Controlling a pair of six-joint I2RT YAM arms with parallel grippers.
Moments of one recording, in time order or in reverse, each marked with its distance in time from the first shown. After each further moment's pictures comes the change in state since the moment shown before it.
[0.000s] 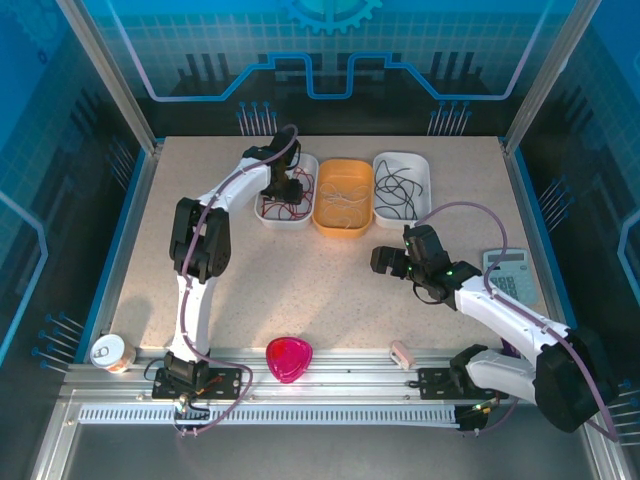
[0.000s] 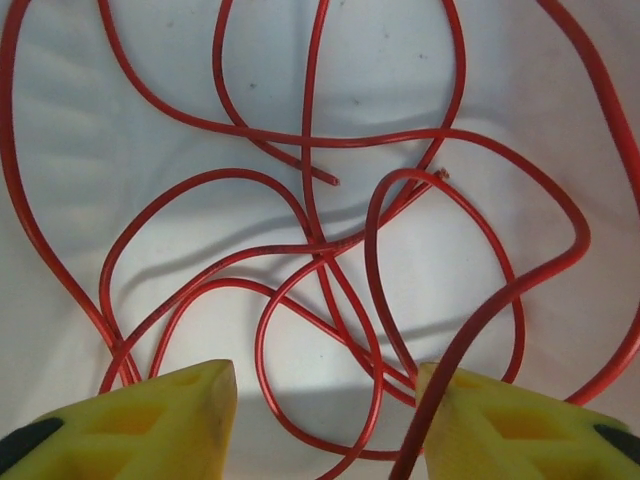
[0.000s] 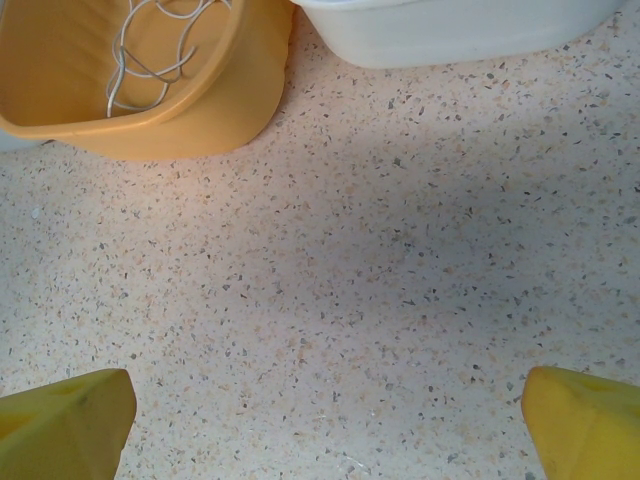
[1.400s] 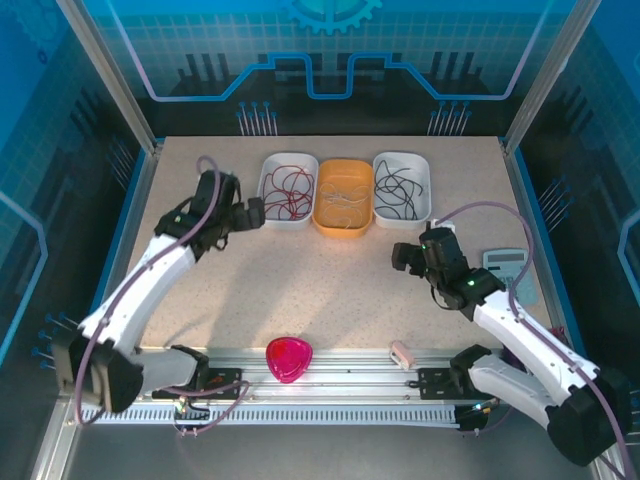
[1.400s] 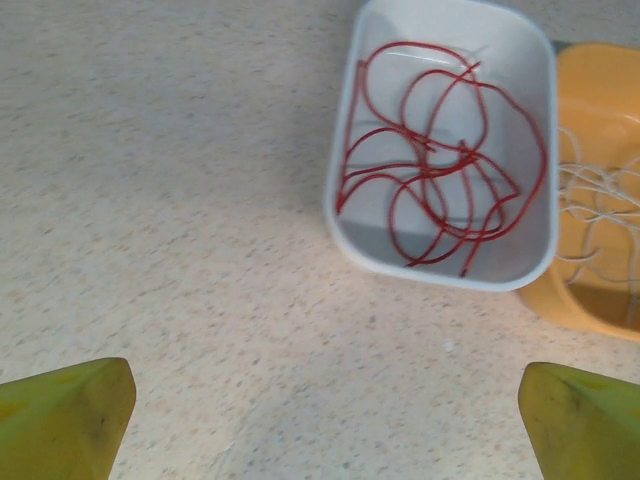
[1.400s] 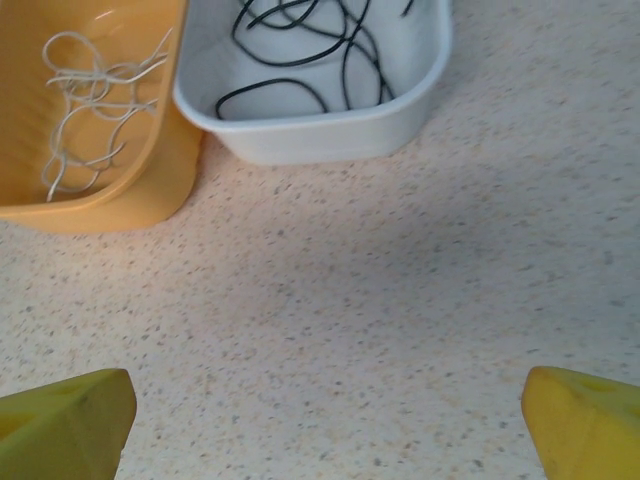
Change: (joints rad) left arm 0.004 -1.043 -0.856 0.224 -0.206 -0.224; right arm -0.026 -0.209 0.033 -0.185 0.233 -0.074
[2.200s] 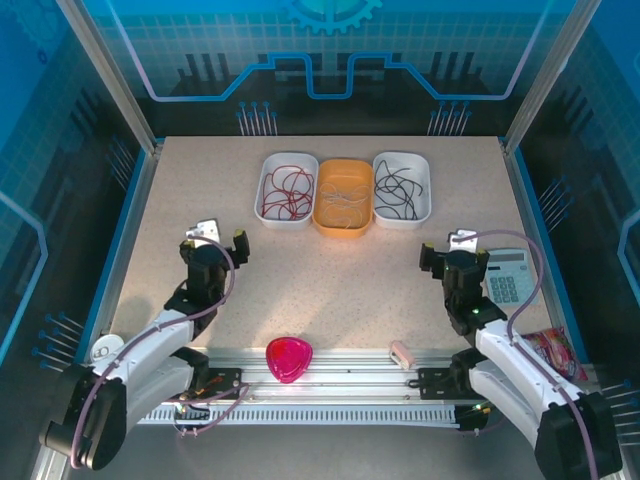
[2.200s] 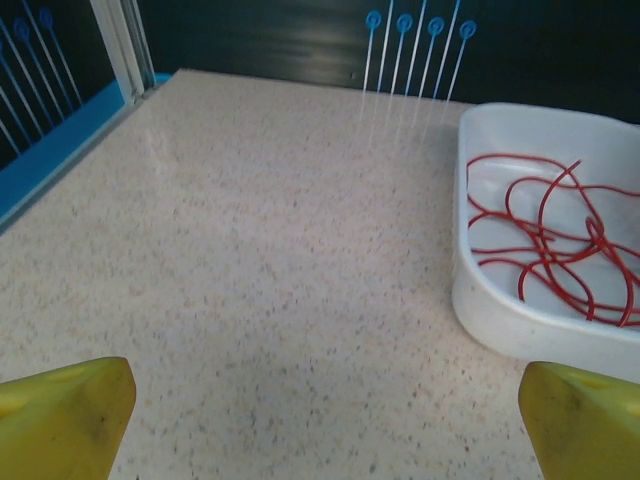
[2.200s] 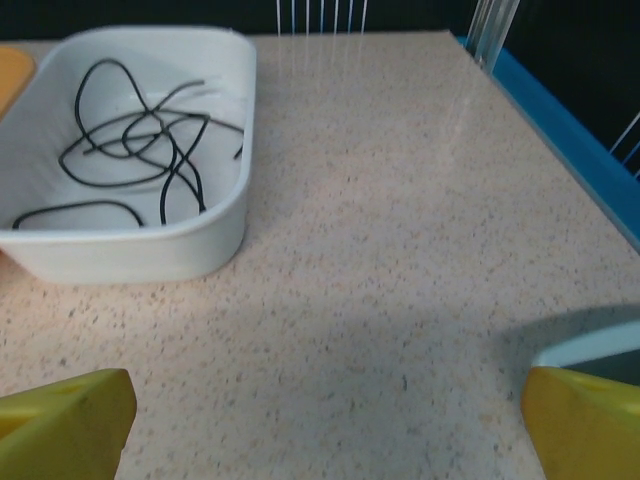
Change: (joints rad) left arm 0.005 -0.256 -0.777 0.989 -0.235 0.219; right arm -0.200 -0.130 -0.385 0.601 0.148 -0.368
